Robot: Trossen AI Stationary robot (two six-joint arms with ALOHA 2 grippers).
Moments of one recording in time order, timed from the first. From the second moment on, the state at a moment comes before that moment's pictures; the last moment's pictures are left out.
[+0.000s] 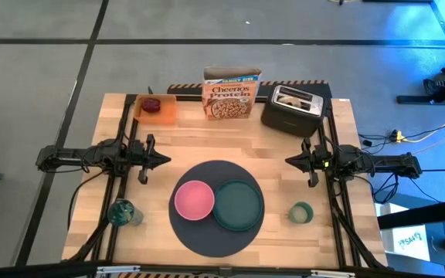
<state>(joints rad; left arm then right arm) 0.00 0.01 0.01 0.01 -0.02 -0.13 0.05 0.01 0.01 0.02 0.01 0.20</state>
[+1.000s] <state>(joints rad) 0.00 0.01 0.01 0.01 -0.02 -0.13 0.05 0.01 0.01 0.14 0.20 0.47</state>
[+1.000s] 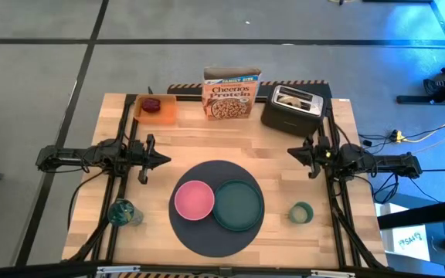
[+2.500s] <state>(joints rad) 0.31 0.97 0.88 -0.13 -0.39 -0.17 0.05 0.49 0.39 0.39 0.62 0.42</state>
